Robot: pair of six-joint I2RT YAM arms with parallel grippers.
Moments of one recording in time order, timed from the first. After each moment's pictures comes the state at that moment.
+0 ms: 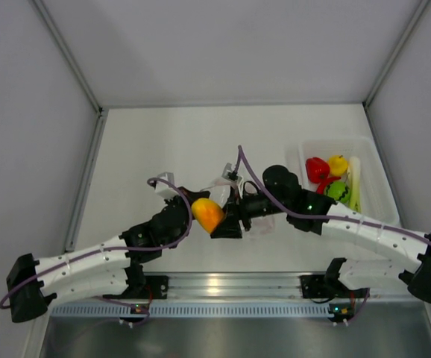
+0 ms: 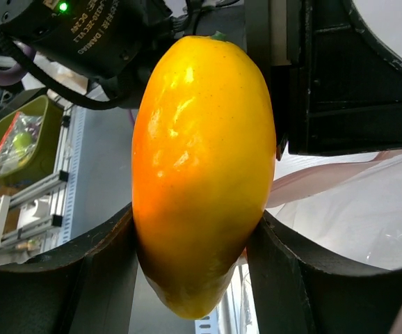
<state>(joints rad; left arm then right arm) -1.09 0.85 0.51 0.10 -0.73 -0.92 0.99 1.14 0.92 -0.08 -0.65 0.40</state>
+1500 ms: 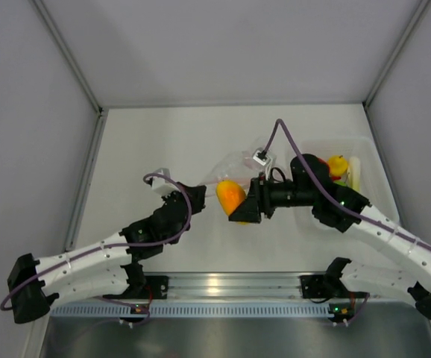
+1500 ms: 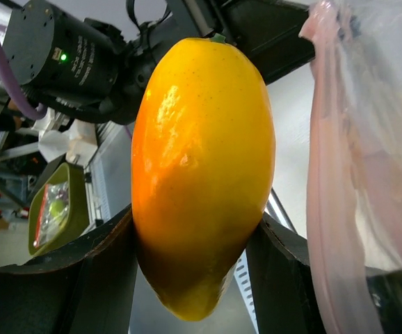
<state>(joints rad) -1.05 0.88 0.56 0.05 -0.78 -0.98 0.85 0.97 1.01 -0.38 -0.52 0.61</state>
